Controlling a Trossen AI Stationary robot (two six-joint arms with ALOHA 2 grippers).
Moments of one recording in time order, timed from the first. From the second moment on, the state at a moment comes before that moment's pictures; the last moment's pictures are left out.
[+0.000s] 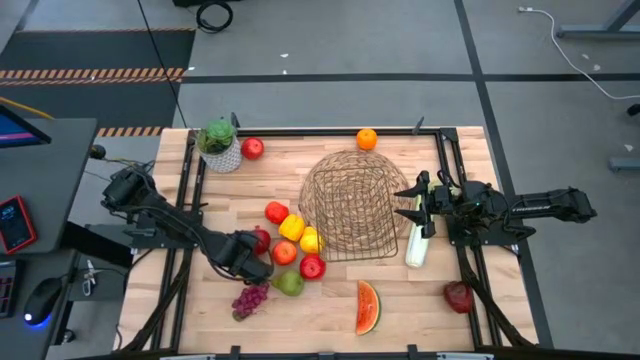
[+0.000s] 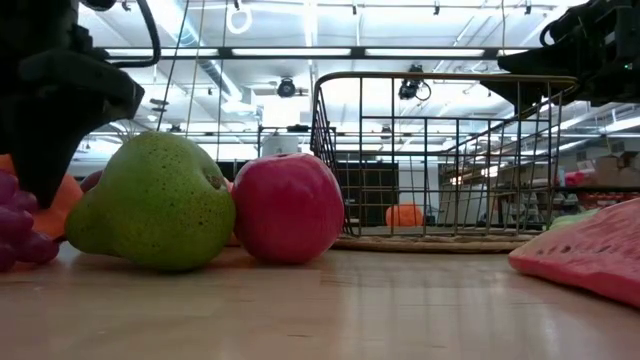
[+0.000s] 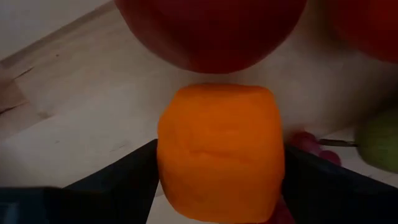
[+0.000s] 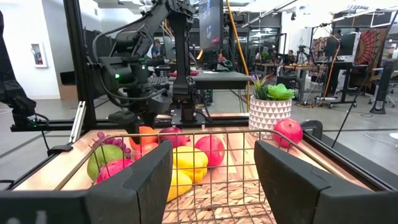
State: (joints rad) left arm -0.52 1.57 0.94 -0.89 -0.05 -1.66; right arm -0.04 0.26 0.01 0.35 0.01 0.00
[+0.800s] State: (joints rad) left arm -0.48 1.57 1.21 -1.19 -0.04 -1.24; right arm -0.04 0.26 0.01 0.35 0.01 0.00
